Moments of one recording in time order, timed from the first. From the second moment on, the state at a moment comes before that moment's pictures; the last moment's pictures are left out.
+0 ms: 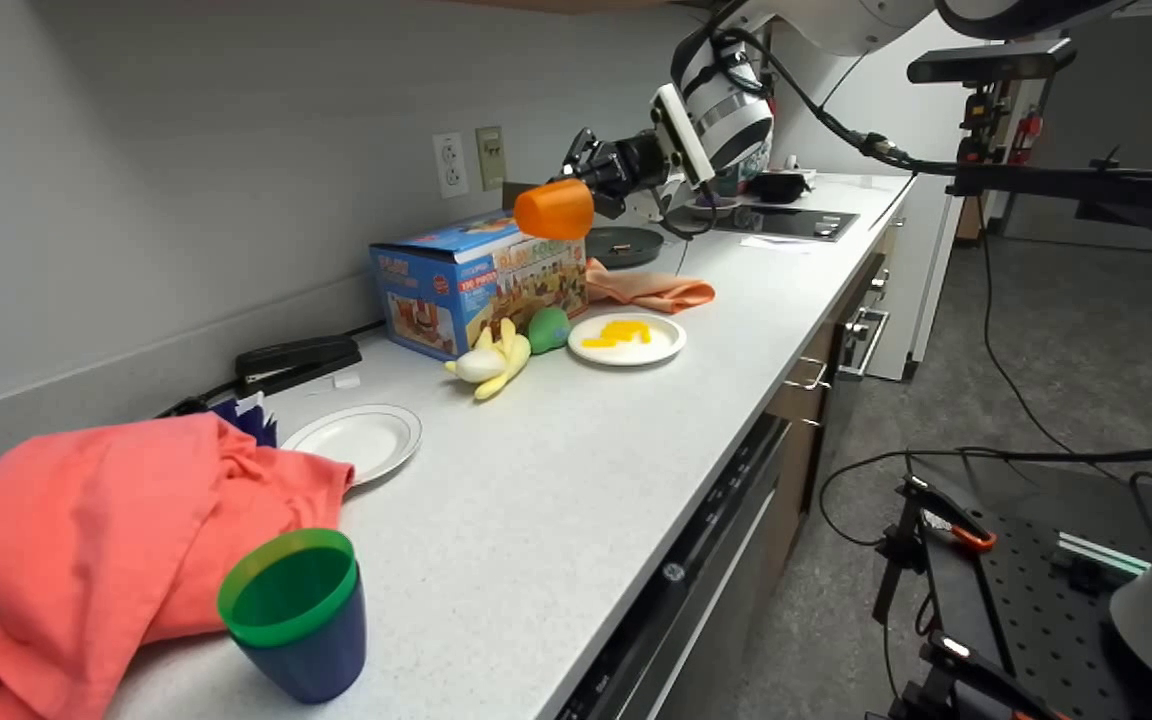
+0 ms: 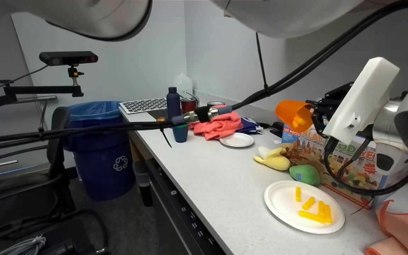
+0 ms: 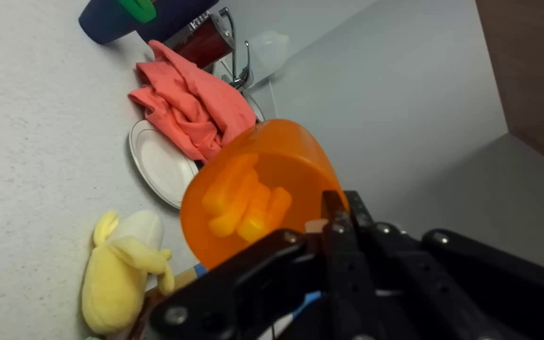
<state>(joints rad) -0.51 0.67 -0.21 -1.46 1.51 1.36 0.00</state>
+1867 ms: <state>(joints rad) -0.38 0.67 -0.33 -1.39 0.90 1.50 0.04</state>
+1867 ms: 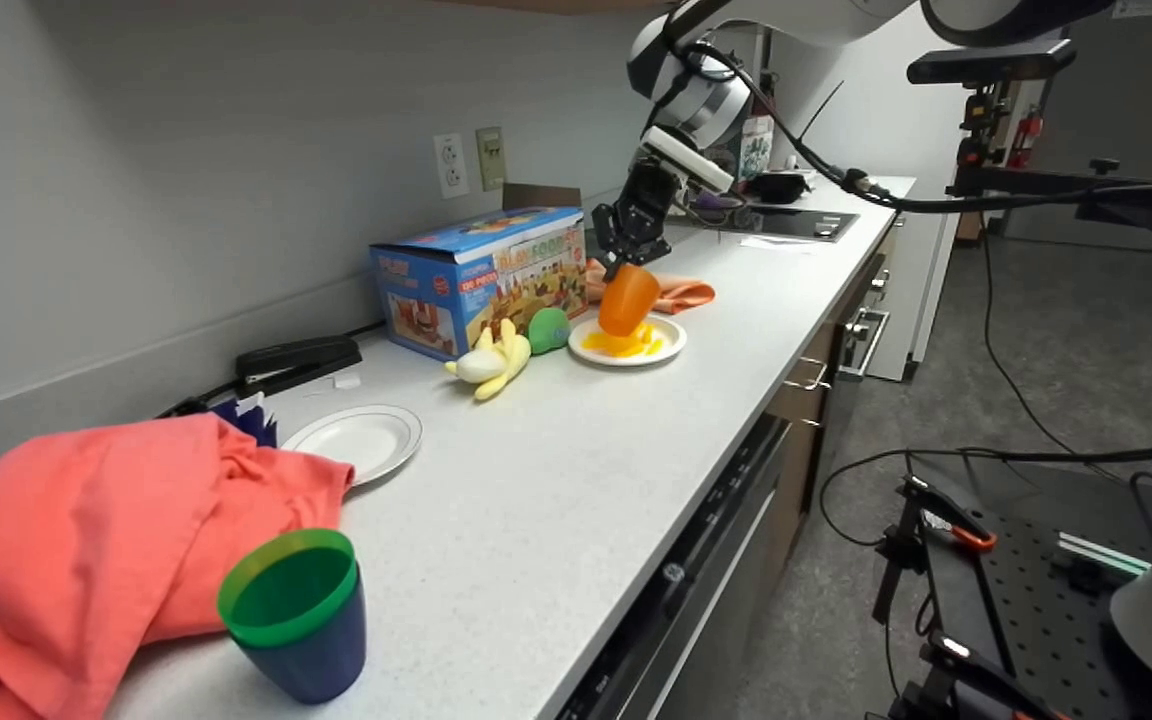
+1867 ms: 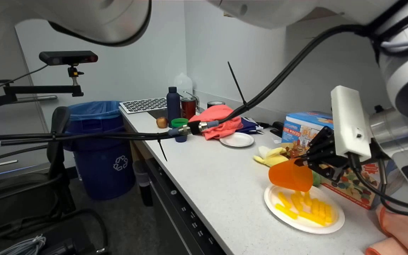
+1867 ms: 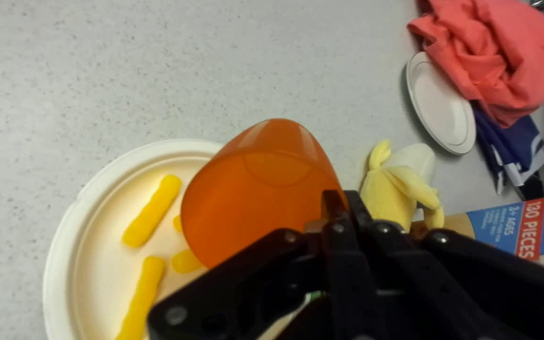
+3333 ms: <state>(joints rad) -0.05 0.26 -0.09 -1.89 0.03 2.22 0.04</state>
